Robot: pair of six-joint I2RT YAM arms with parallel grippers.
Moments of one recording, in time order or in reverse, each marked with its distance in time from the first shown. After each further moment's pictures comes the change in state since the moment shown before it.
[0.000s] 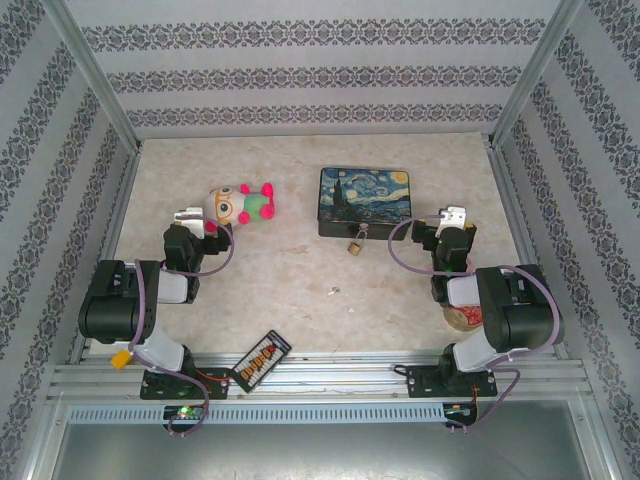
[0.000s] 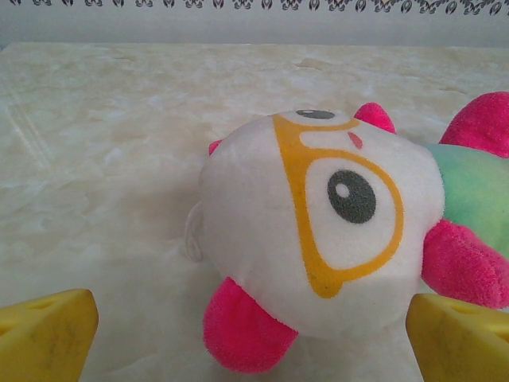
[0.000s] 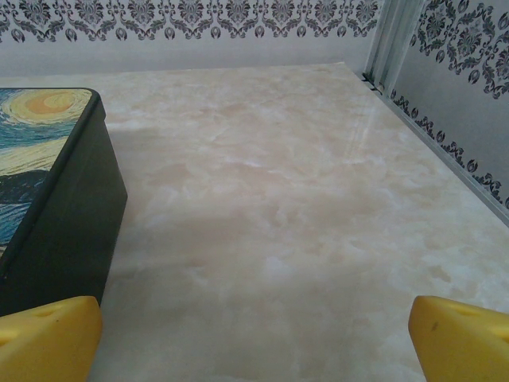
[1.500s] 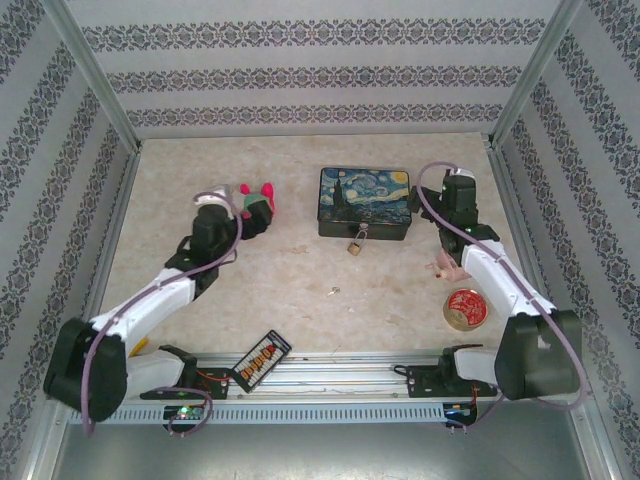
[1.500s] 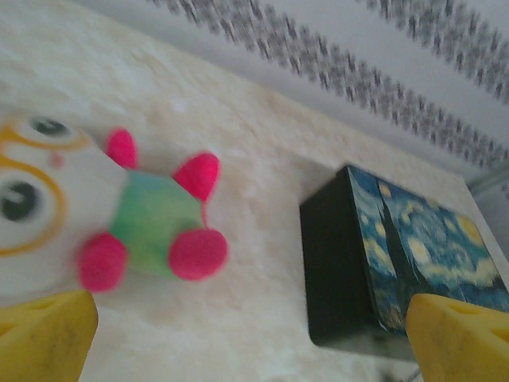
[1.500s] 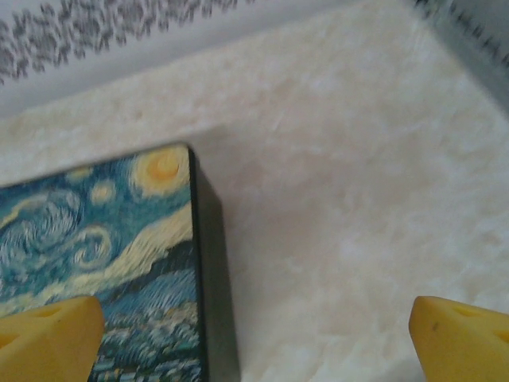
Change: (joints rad) left arm -0.431 -0.360 0.298 -0.734 -0.154 -0.601; right arm 0.040 -0.240 0.542 -1.113 -0.122 0.320
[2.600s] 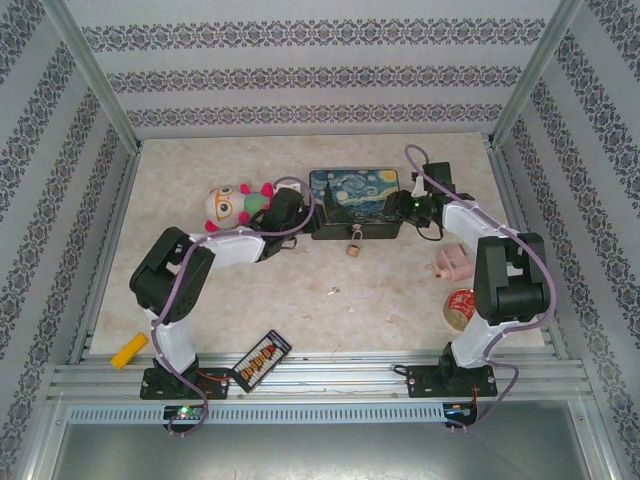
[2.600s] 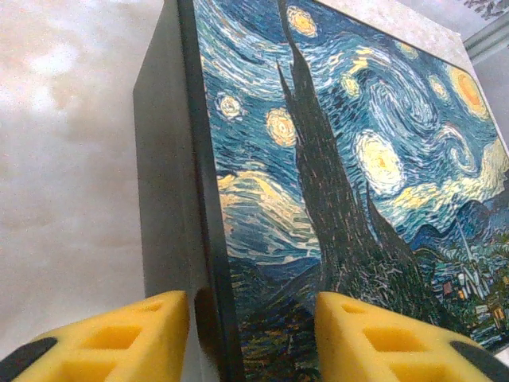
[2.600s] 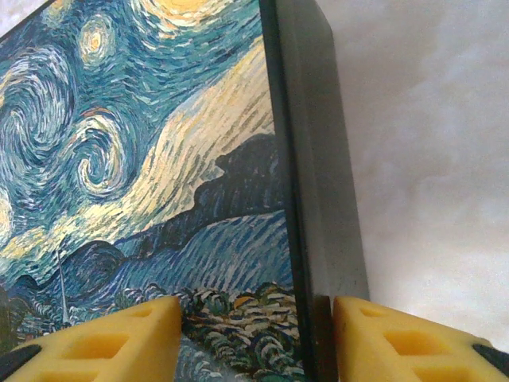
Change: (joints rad) left arm -0.181 0.603 0.365 0.064 0.085 -0.057; right arm 0.011 0.422 0.236 -0.128 -0.473 0.085
